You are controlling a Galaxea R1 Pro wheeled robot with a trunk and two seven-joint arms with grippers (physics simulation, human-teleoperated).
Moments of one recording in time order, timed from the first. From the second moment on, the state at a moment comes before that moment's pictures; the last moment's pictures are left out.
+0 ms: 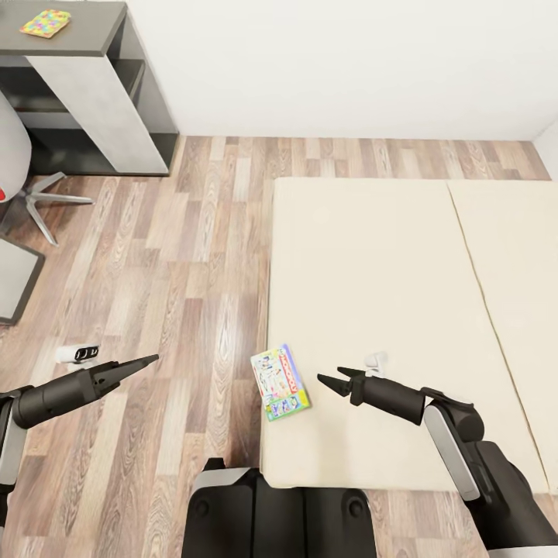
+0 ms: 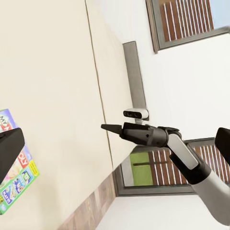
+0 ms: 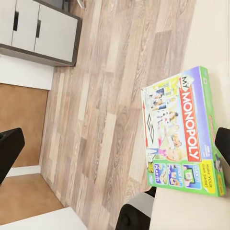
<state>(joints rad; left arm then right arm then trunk) -0.47 0.26 0.46 -1.44 0.19 0.94 -1.57 -0.43 -0.17 0.04 -1.47 -0.41 0.69 0.72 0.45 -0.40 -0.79</state>
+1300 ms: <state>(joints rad) -0.47 0.26 0.46 -1.44 0.20 0.94 -1.57 -0.43 -0.16 0.05 -1.47 -0.40 0.69 0.72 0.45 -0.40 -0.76</state>
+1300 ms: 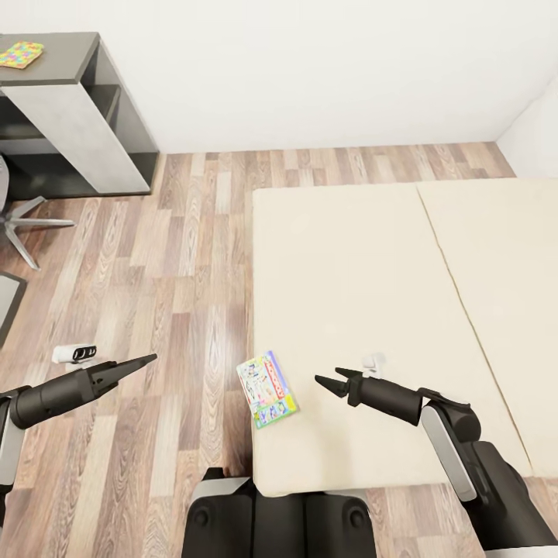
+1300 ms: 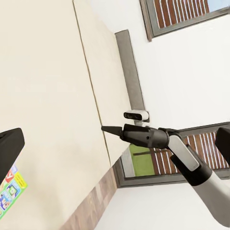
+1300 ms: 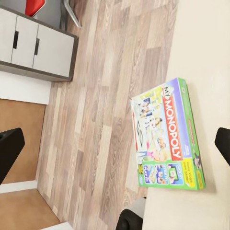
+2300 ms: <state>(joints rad) -0.47 0.26 0.47 -1.44 0.20 0.94 -1.57 -0.43 -0.16 0.05 -1.47 -0.40 0.69 0.72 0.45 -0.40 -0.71</state>
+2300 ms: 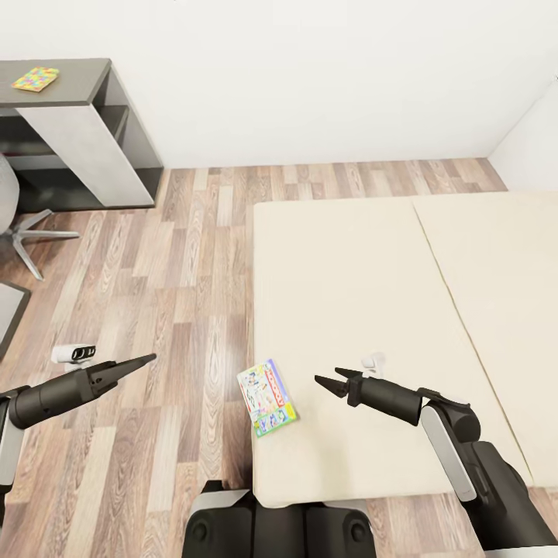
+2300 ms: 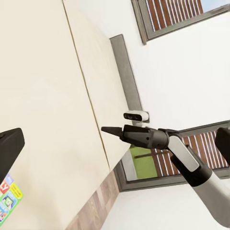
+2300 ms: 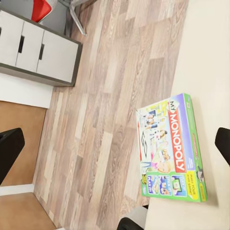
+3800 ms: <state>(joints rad) -0.47 0.26 0.46 -1.44 0.20 0.94 -1.57 -0.43 -0.16 0.05 -1.47 -0.40 0.69 0.72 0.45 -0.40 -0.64</state>
